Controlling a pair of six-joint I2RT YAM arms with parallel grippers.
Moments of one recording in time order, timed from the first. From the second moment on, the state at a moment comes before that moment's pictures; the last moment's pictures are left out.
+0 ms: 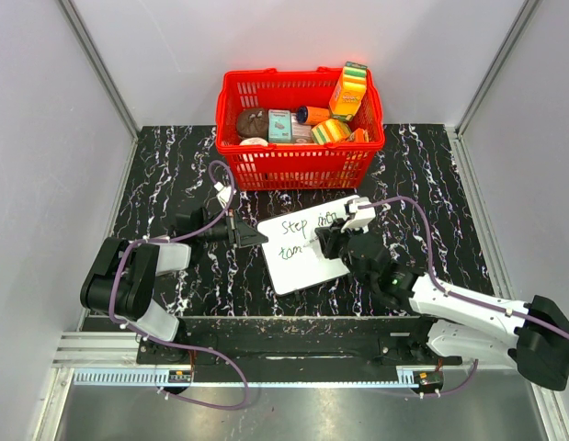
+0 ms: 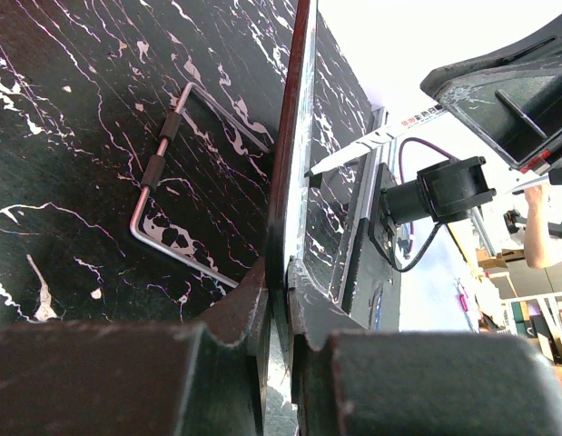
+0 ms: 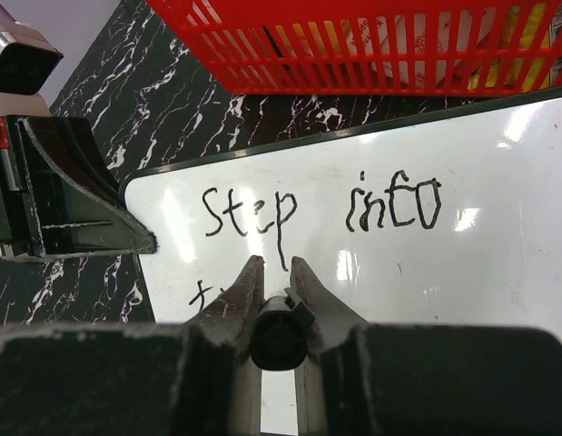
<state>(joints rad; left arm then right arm) -0.20 1.55 0.48 0.75 1.10 -0.61 0.97 1.03 0.55 0.25 0.50 0.49</state>
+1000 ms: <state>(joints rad) -0.20 1.55 0.48 0.75 1.10 -0.61 0.97 0.99 0.51 0.23 0.47 0.52</state>
